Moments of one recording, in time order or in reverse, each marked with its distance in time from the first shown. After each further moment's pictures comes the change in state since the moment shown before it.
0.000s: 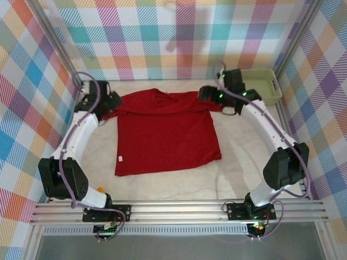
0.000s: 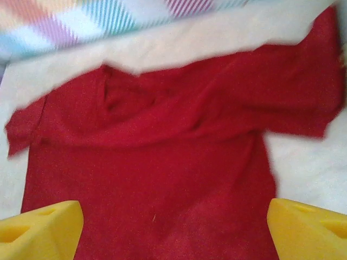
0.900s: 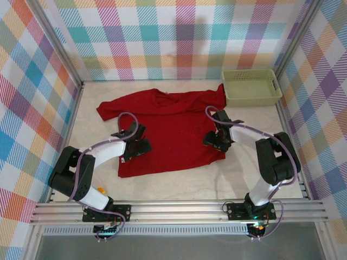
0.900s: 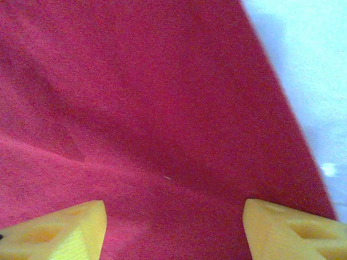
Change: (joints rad) left arm -0.342 0.035 -0.508 0.162 0.060 -0.132; right arm 0.019 0.062 -0.524 0.062 0.021 0.262
